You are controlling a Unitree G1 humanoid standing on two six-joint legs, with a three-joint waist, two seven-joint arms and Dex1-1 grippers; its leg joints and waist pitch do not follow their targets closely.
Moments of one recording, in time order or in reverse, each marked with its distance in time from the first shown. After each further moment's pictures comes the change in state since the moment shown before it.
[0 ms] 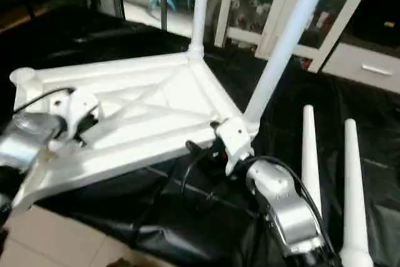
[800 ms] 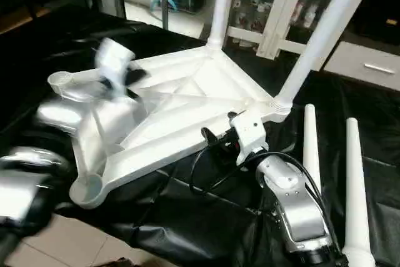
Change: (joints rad) left arm -0.255 -0.136 0.197 0.124 -0.232 -0.218 -0.055; right arm 0.000 0.001 -0.078 -0.027 0.005 -0.007 -0.045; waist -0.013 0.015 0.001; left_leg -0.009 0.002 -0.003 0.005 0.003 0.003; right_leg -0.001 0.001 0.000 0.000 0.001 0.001
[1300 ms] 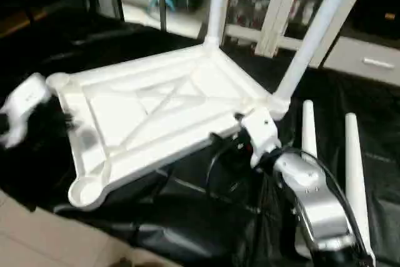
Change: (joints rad) left arm 0.556 0.516 -0.027 -0.625 -0.041 0.324 -0.449; right arm -0.023 -0.140 -0.022 0.012 -0.022 0.096 0.076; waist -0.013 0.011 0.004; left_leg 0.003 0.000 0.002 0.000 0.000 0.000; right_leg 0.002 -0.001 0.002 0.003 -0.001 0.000
